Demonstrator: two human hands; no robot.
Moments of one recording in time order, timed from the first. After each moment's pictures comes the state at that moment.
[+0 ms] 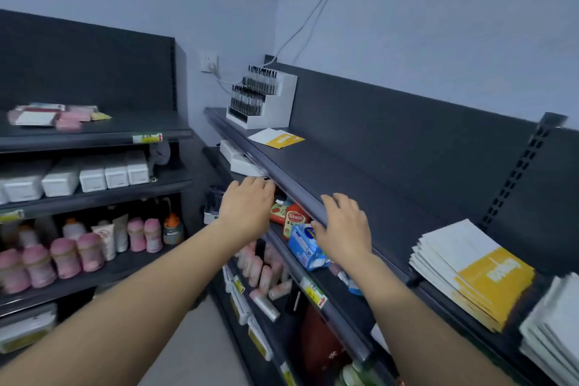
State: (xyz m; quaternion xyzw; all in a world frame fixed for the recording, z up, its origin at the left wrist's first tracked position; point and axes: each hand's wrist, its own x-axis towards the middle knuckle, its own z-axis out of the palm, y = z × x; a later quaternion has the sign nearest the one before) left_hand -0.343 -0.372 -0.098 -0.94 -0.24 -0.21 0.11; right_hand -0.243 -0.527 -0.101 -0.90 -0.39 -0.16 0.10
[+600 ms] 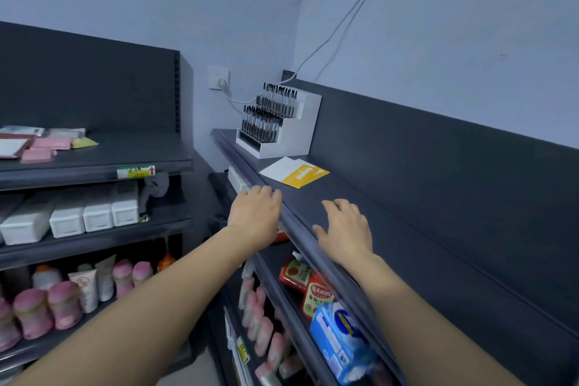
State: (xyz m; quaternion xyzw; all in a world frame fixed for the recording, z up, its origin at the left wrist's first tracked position) left_hand -0.201 -0.206 -0.093 -0.94 -0.26 -0.20 0.10; right_hand -0.091 -0.340 -0.091 -0.90 -0.41 -0.13 0.10
